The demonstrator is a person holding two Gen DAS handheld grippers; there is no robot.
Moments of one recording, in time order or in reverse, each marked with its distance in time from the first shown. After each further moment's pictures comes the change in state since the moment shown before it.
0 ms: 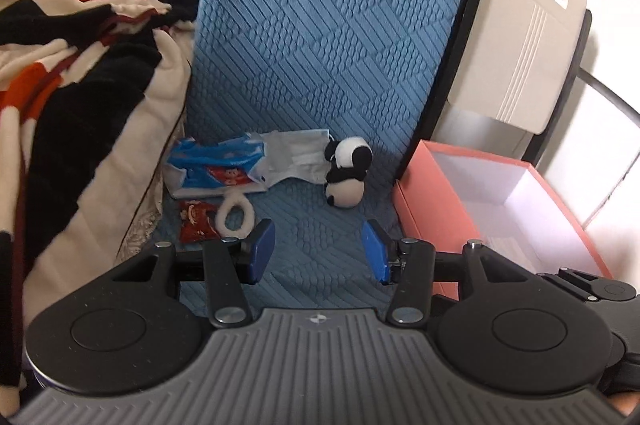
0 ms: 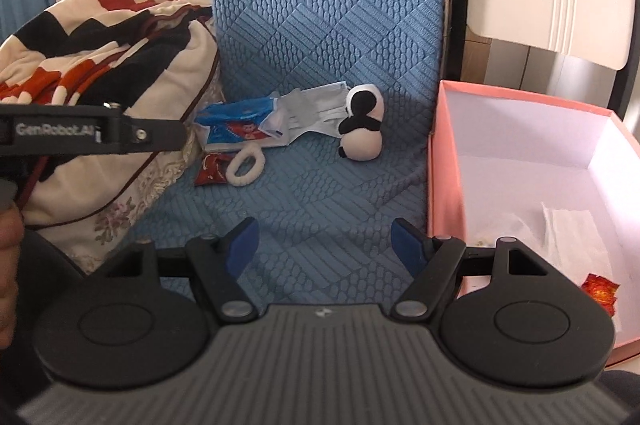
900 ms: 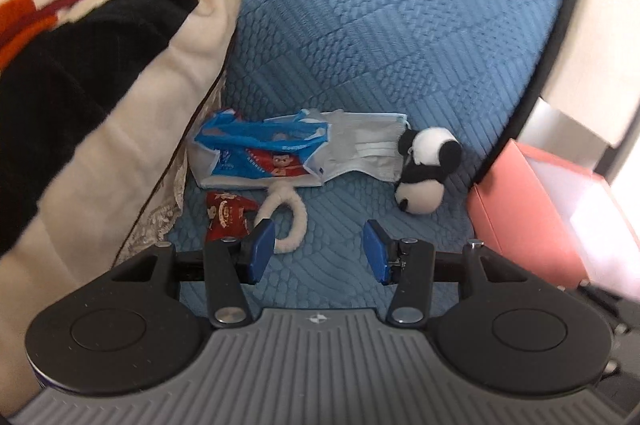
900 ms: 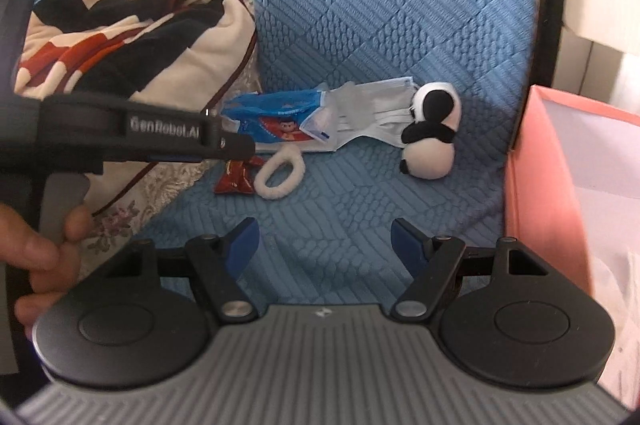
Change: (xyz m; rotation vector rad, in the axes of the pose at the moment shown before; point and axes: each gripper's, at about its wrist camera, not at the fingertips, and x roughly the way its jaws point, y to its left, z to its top) left arm 0.103 0.055 0.002 -0.121 0.049 0.103; right arm 0.091 0.018 0.013 -0.075 0.013 0.138
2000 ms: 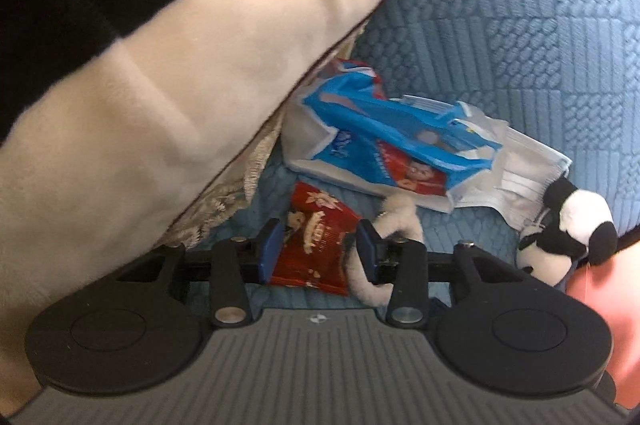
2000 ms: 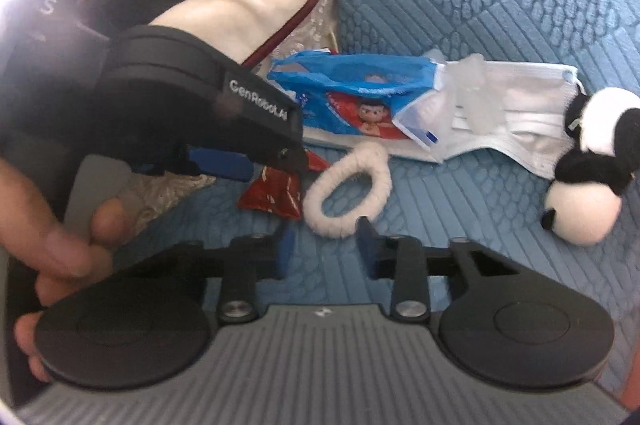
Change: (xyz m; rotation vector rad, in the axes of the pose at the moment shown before) left arm 0.099 0.063 0.027 -0.339 0.179 0.243; right arm 0.140 0.021 0.032 -0.152 0.131 0.232
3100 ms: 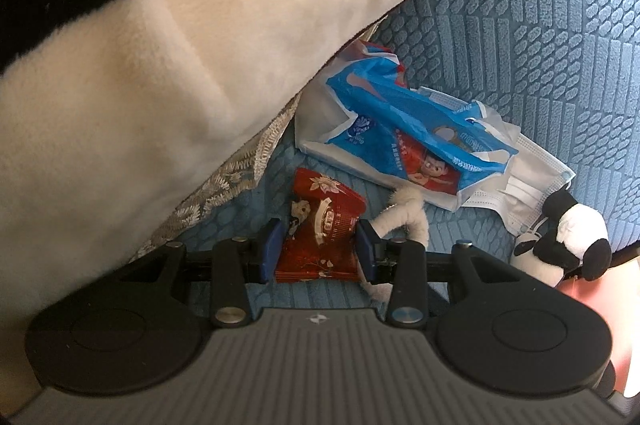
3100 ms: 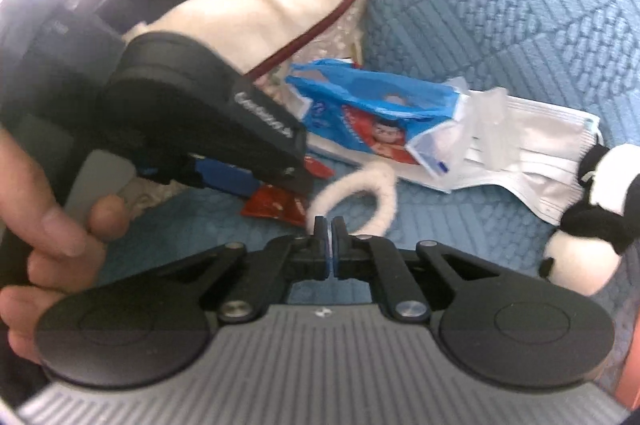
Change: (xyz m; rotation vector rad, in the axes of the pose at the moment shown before) left arm 0.008 0.010 0.002 -0.096 0.060 -0.038; right arm 0.006 0.003 0.008 -0.151 -0.001 0.022
